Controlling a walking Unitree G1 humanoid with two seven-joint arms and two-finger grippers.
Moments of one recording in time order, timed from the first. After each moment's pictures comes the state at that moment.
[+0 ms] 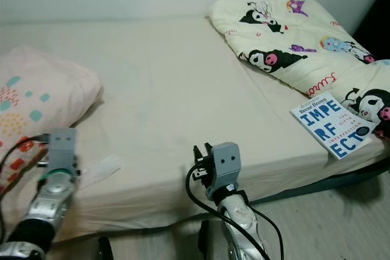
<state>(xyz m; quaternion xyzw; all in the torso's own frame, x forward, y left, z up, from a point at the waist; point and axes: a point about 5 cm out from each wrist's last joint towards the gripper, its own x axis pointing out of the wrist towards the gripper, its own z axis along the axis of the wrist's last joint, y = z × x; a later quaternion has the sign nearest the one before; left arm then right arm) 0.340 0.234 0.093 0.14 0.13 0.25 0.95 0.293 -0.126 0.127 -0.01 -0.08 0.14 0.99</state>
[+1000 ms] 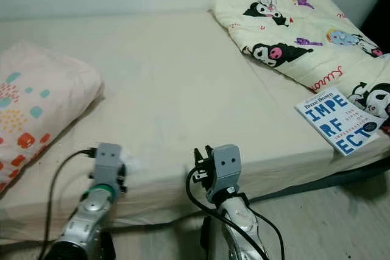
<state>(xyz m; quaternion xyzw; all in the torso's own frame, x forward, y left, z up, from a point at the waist) 0.331 0.107 0.073 0.07 0.15 0.00 0.99 0.294 -0.127 0.127 -0.01 -0.08 0.14 0.99</state>
